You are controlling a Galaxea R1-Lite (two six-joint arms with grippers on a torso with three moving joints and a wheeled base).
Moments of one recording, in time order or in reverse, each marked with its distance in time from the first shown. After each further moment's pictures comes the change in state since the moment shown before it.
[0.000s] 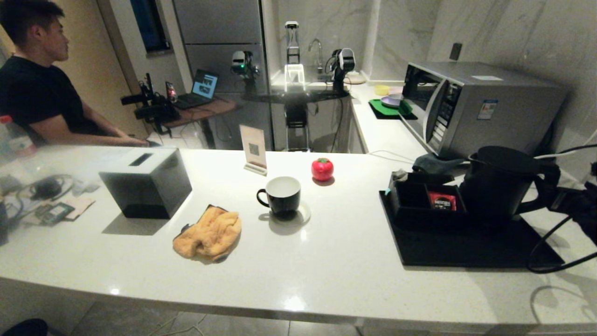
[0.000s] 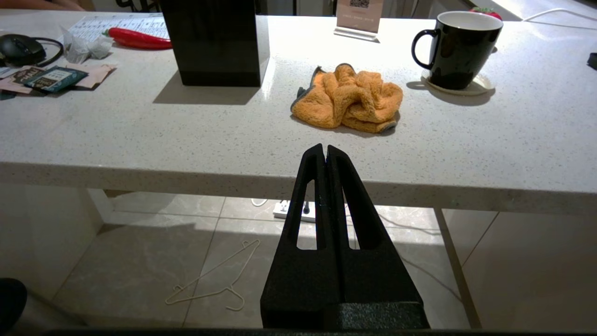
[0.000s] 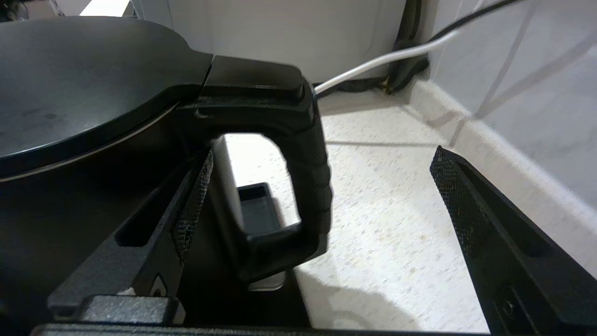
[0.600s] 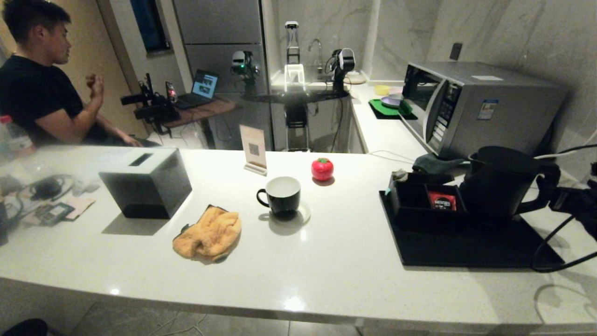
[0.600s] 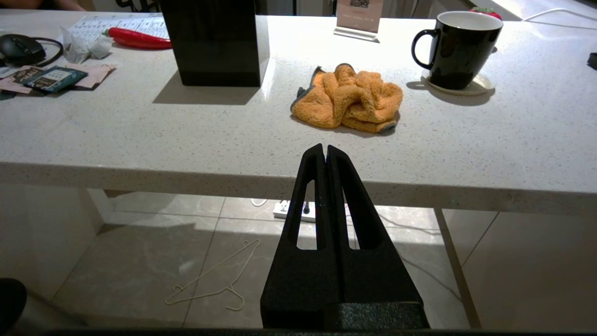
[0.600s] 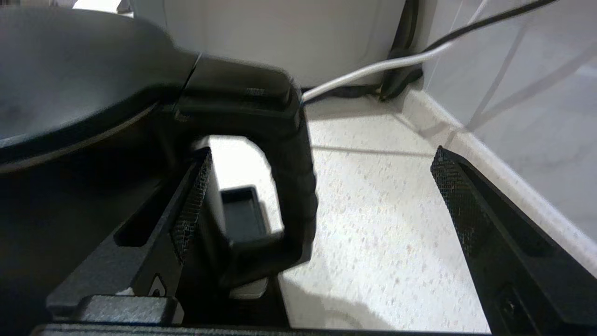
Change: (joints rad) left arm 0.000 0.000 0.000 0.000 0.000 -0.001; right arm -0.025 0.018 -0.030 0.000 0.029 -0.040
